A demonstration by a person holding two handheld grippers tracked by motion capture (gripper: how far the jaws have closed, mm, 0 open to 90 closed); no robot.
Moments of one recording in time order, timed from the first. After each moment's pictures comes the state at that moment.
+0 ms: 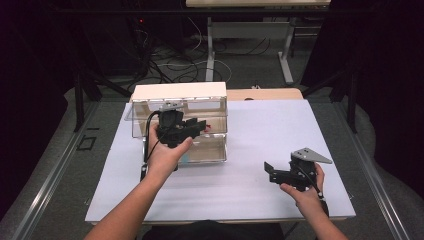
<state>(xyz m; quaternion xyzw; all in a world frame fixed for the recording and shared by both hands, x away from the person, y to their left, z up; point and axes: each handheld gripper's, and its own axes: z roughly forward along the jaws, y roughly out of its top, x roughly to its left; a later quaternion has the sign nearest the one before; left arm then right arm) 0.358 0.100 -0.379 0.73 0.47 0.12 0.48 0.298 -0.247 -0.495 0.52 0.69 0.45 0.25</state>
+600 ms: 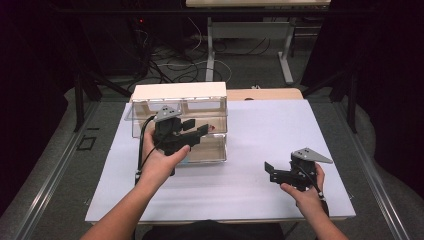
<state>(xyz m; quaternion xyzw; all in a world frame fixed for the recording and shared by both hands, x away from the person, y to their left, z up) 0.337 0.107 -0.376 0.74 0.41 0.14 0.51 0.298 -0.248 -0.496 0.52 0.68 0.45 0.24</state>
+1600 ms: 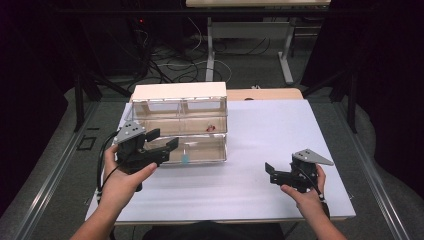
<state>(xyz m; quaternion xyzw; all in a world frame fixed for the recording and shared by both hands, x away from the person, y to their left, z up) 0.295 0.178 -0.378 0.73 0.42 0.21 0.50 0.293 -0.247 -0.494 0.52 0.68 0.45 0.25</state>
